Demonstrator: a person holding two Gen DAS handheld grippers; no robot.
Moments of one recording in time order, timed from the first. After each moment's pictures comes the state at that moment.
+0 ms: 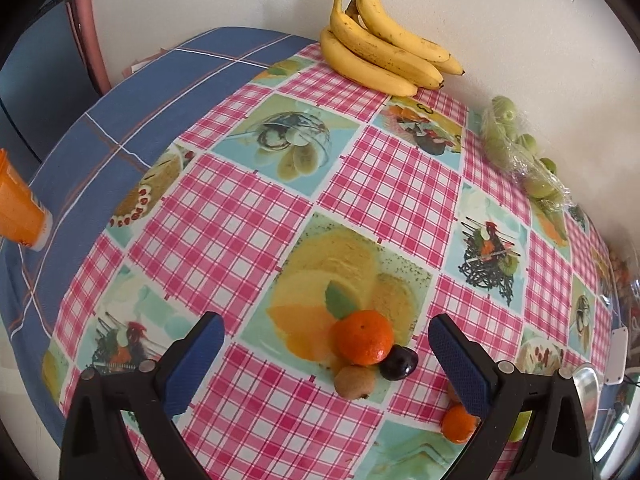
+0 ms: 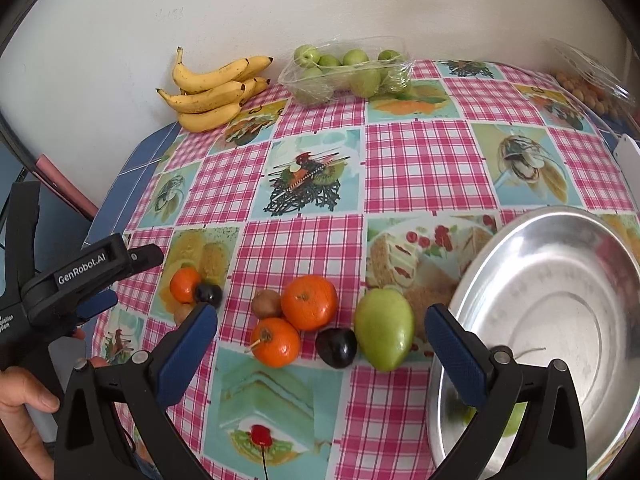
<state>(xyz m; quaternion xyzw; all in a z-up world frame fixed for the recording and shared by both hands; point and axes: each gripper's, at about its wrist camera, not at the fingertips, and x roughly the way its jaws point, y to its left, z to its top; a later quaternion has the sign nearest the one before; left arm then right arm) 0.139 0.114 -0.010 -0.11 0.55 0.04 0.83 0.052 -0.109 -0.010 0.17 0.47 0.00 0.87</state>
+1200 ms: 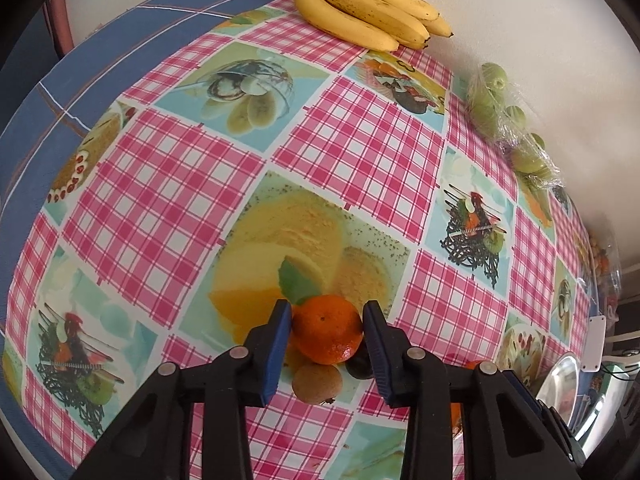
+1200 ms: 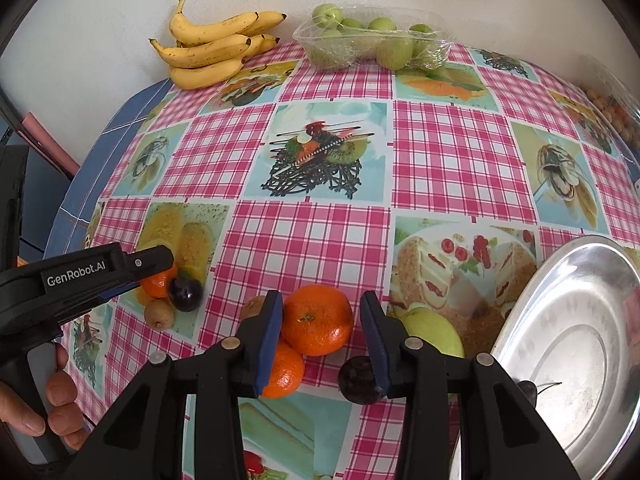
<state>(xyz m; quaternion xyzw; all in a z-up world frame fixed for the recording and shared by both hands) 0.153 0.104 -0.044 -0.15 0.59 -0.02 0.79 0.092 -0.087 -0.038 0.11 0.52 0.01 0.85</state>
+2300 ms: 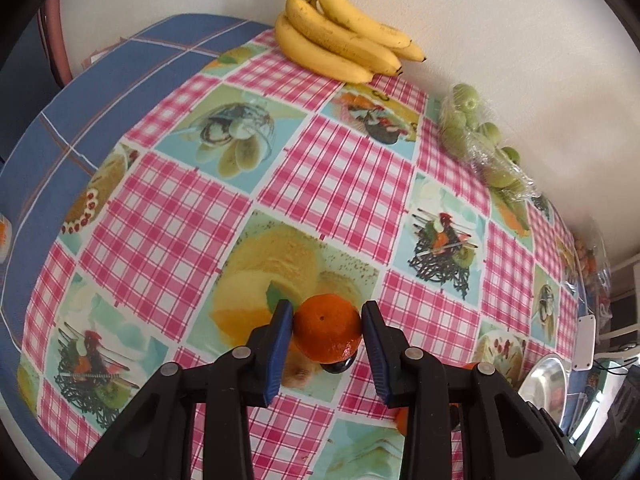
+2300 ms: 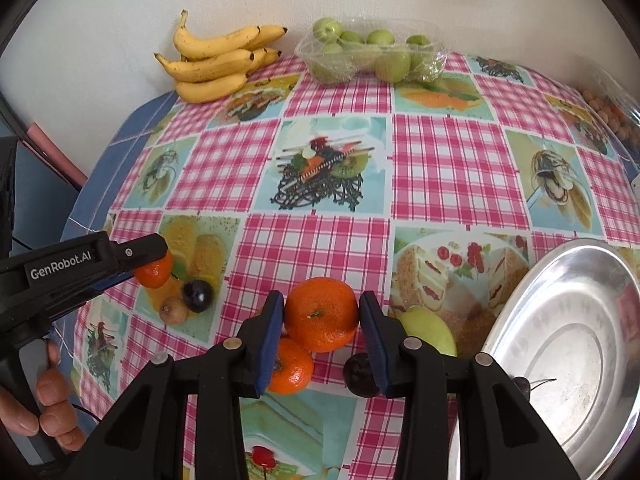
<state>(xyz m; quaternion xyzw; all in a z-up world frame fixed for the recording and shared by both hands) 0.151 0.103 -0.007 -0.14 0.56 -0.05 0.82 0.086 -0.089 -0.016 0.13 0.51 0.01 0.85</state>
